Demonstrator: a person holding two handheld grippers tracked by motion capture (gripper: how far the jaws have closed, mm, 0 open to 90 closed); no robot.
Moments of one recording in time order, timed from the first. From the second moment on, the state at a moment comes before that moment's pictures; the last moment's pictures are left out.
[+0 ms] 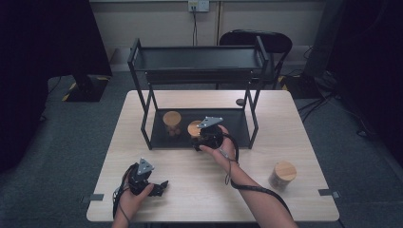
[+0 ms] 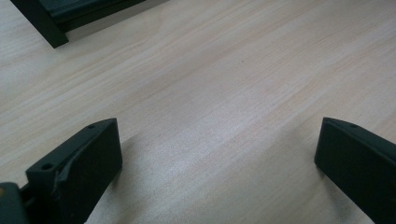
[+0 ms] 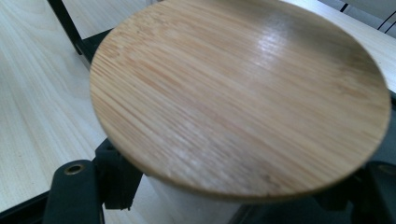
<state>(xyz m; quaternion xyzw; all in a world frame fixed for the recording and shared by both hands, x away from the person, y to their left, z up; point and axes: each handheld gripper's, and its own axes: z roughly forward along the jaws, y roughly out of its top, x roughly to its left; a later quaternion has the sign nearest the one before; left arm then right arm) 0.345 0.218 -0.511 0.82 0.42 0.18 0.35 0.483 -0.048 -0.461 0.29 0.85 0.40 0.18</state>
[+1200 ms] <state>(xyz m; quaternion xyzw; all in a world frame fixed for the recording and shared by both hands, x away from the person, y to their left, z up) 0.345 0.218 -0.511 0.82 0.42 0.18 0.35 0.506 -0.026 -0.467 0.29 0.85 0.39 0.19</state>
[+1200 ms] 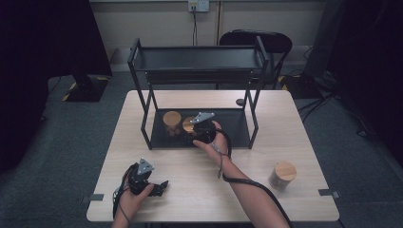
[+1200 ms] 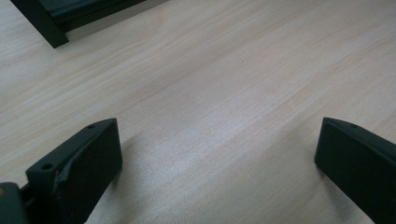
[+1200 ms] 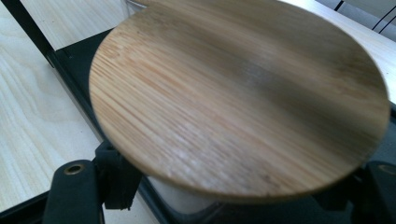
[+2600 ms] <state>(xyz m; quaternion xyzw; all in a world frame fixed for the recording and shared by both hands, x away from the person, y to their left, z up) 0.345 0.218 -0.511 0.82 0.42 0.18 0.35 0.530 -0.026 -0.475 0.32 0.84 0.38 0.20</state>
